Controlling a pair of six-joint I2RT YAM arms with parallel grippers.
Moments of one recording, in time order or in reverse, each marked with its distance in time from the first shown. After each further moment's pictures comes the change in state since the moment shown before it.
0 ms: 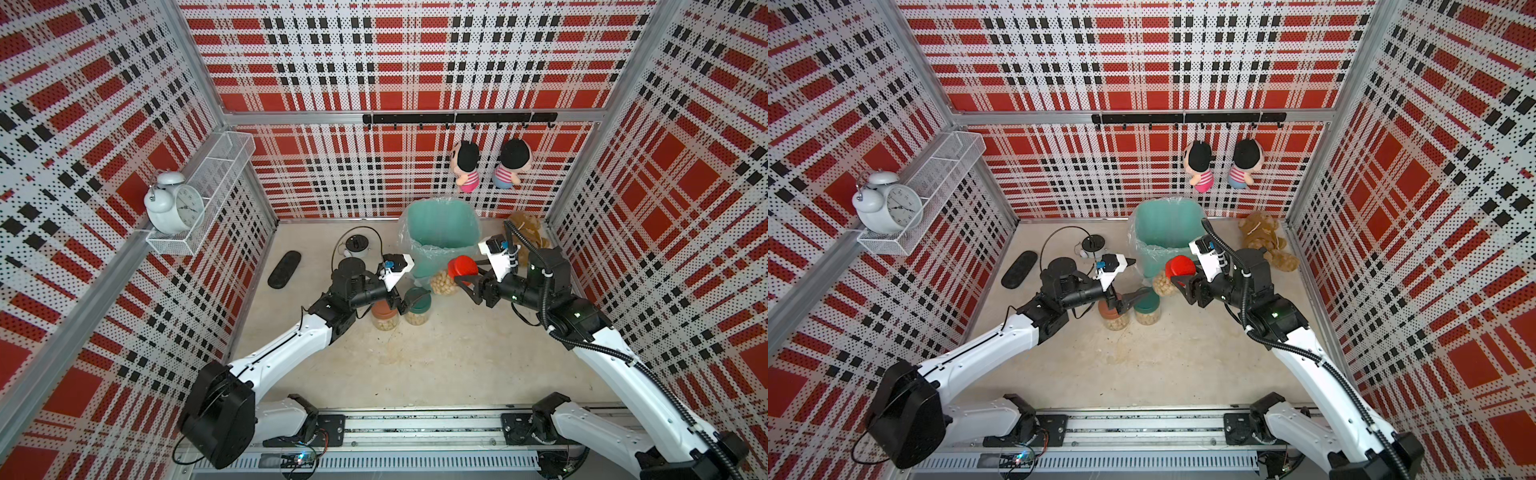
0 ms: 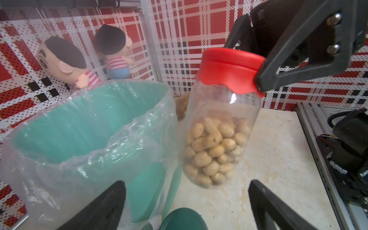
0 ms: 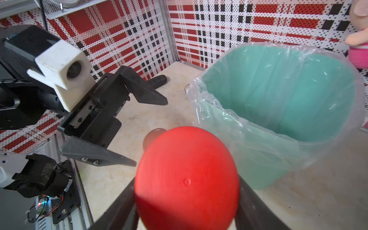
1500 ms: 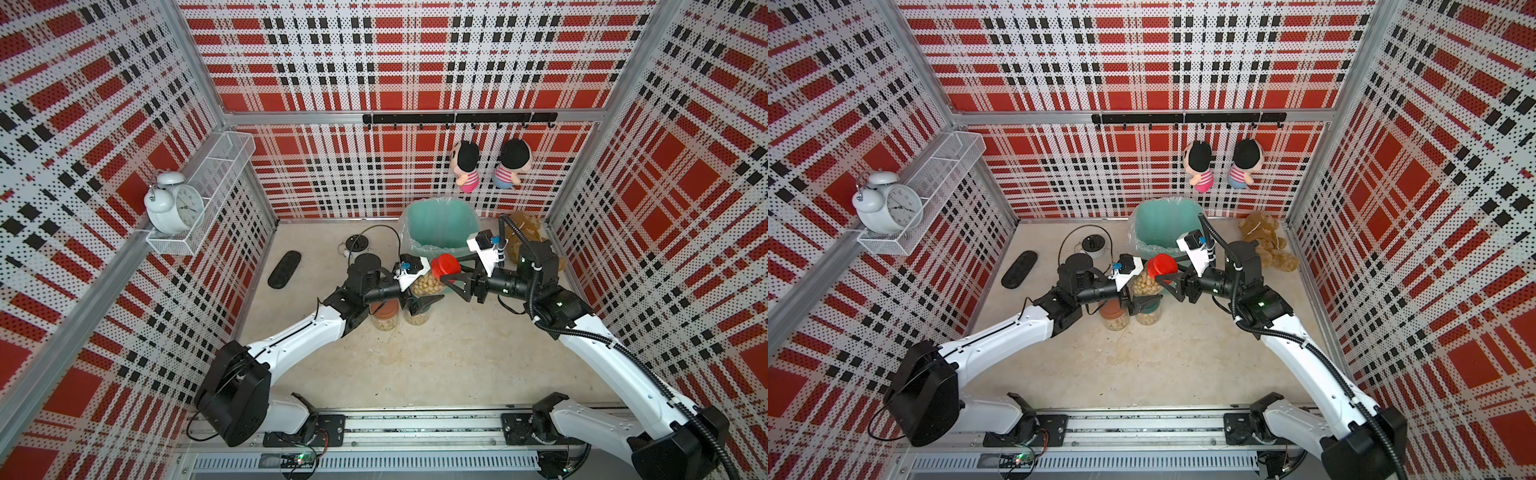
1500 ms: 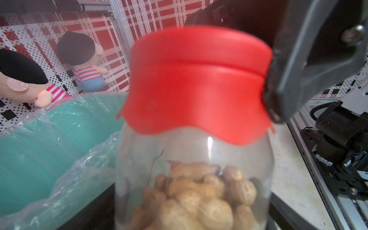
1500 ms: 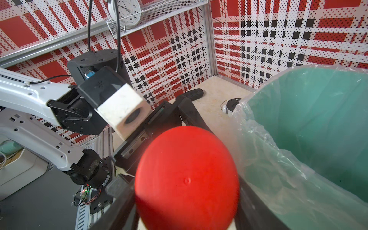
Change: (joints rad) left arm -0.063 0.110 0.067 0.030 0.029 0.031; right arm 0.000 0.086 -0.026 0.206 -0.248 0.045
